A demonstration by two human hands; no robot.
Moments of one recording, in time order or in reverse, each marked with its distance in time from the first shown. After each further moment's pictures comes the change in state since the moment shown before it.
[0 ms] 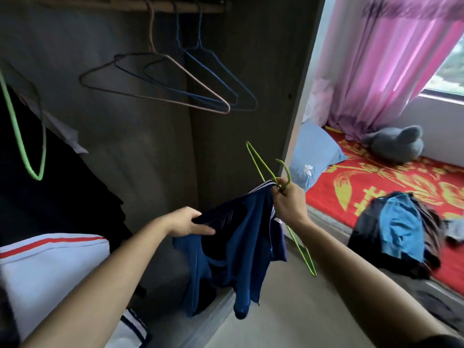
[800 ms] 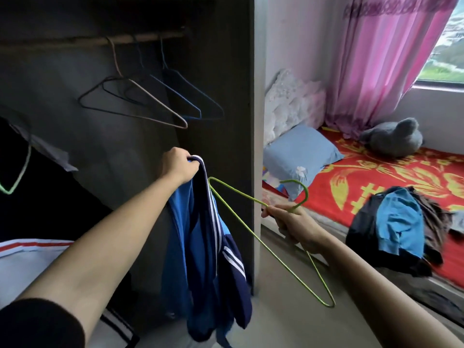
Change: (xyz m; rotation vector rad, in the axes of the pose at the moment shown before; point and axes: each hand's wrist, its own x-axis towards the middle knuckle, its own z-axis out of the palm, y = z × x) left_hand 0.019 0.174 -0.015 0.291 0.990 -0.002; right_hand -0.047 0.067 -0.124 0.635 -0.575 0.211
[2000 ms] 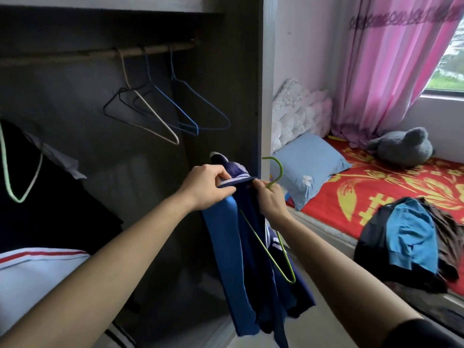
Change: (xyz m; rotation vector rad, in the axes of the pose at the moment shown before) left_hand -0.045 0.028 -0.015 -0.170 -0.202 0.356; right_hand 0.096 -0.031 0.050 -0.079 0.391 -0.203
